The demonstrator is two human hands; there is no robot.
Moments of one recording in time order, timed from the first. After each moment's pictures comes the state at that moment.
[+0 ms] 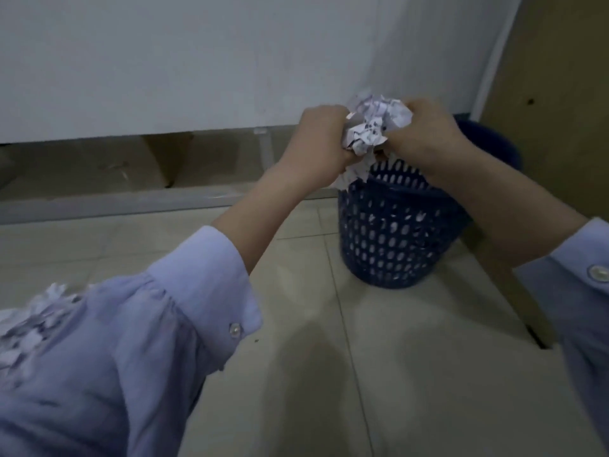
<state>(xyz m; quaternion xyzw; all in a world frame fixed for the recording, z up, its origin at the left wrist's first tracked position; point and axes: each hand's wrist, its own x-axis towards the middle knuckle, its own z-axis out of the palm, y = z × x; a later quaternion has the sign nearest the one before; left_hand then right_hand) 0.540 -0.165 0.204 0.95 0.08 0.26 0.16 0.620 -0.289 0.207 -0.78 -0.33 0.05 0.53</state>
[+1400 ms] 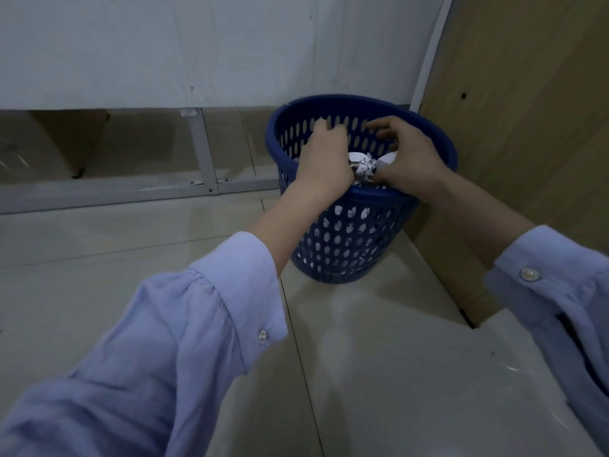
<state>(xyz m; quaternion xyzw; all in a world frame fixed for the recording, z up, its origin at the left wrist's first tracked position) 0.632 -0.221 0.144 0.94 0.10 0.22 0.23 0.709 -0.351 0.150 -0.88 -0.32 -0.03 0.35</state>
